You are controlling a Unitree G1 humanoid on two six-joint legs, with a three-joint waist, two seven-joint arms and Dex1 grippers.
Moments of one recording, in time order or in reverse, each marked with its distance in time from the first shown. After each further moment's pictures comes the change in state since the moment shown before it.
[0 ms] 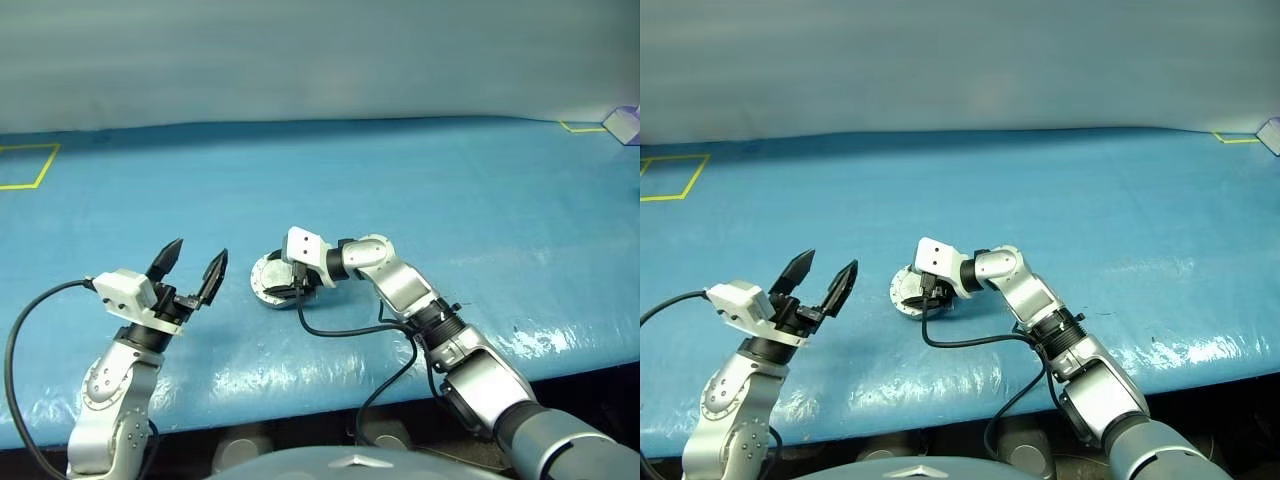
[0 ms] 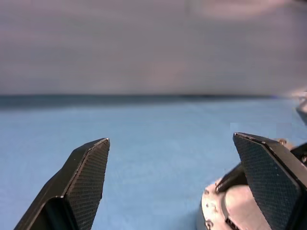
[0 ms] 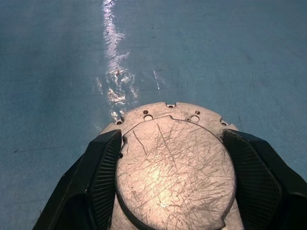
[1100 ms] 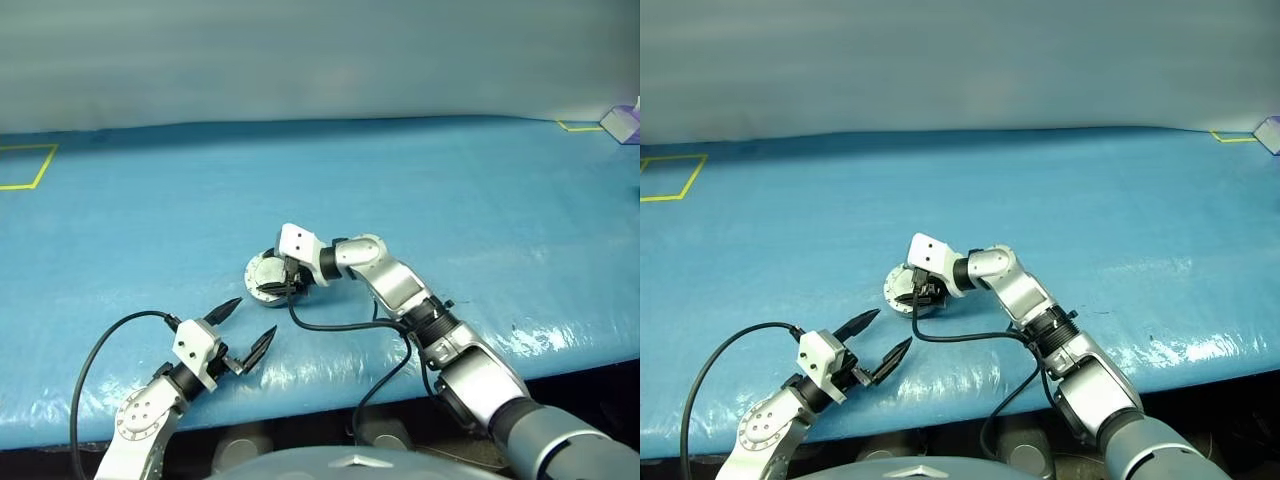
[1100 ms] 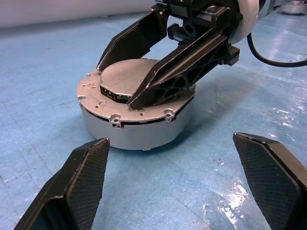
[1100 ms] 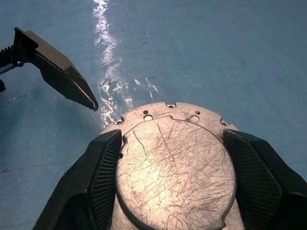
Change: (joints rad) left arm 0.127 0.064 -0.232 0.213 0.303 -0.193 -0.195; right arm -0.040 0.023 0.023 0.037 0.014 0.015 -0.064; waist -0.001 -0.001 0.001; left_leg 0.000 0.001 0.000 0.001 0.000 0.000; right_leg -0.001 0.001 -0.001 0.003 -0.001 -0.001
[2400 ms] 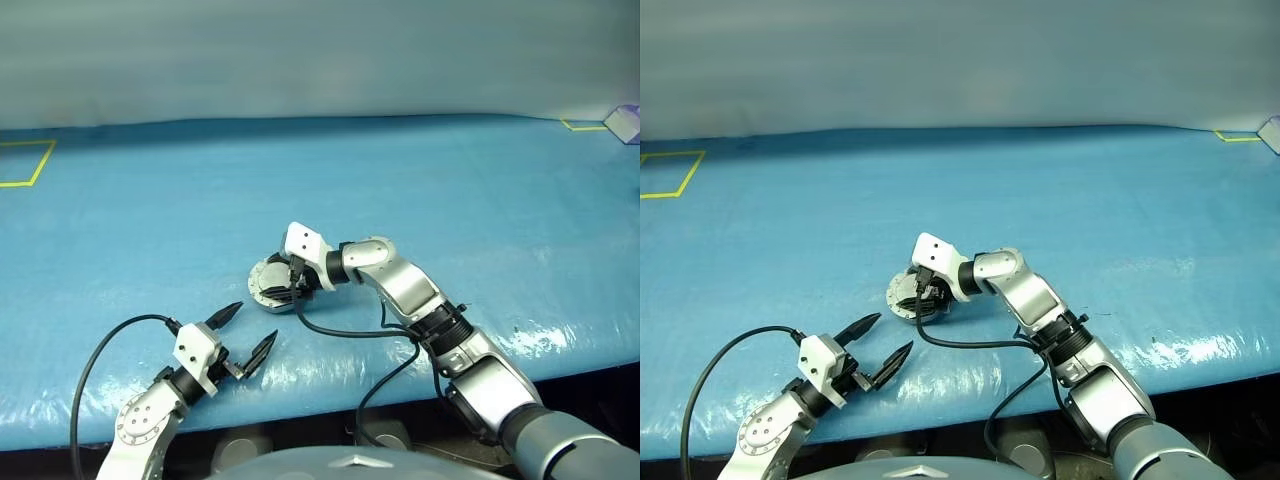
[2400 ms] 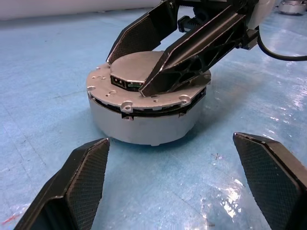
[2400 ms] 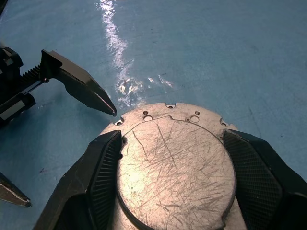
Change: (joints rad) left arm 0.019 0.001 -0.003 0.001 -0.002 -0.003 -0.006; right arm 0.058 -0.041 -0.006 -0.198 0.104 0.215 0.009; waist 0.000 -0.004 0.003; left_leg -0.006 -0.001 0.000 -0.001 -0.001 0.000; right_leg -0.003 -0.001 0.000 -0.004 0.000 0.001
